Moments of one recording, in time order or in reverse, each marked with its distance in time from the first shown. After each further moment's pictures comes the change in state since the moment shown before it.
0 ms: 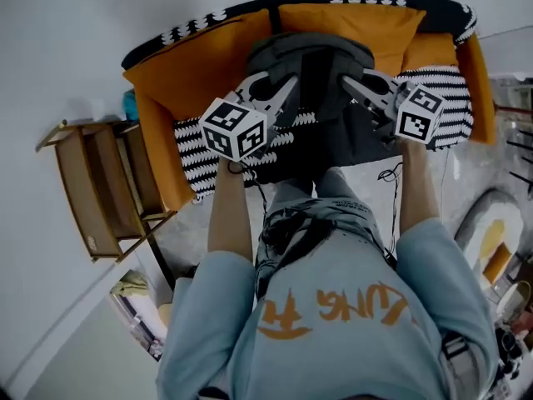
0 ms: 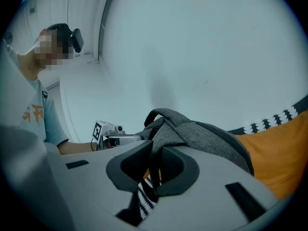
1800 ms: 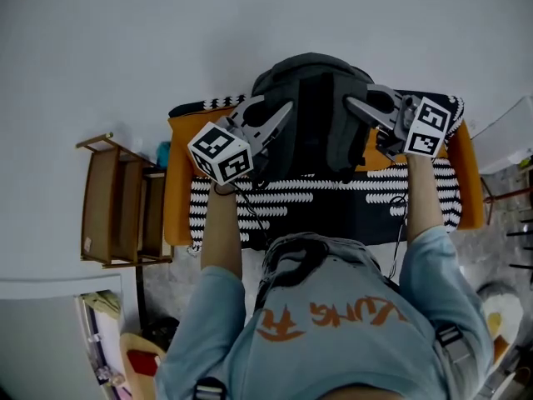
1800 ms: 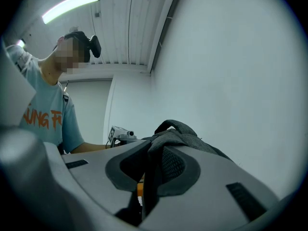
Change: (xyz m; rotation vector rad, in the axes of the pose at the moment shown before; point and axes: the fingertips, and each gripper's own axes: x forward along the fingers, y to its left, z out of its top) left arm -0.088 -0.131 0.163 0.330 -0.354 0.011; right arm -0.073 0.140 0.160 -0.509 -0.140 0.364
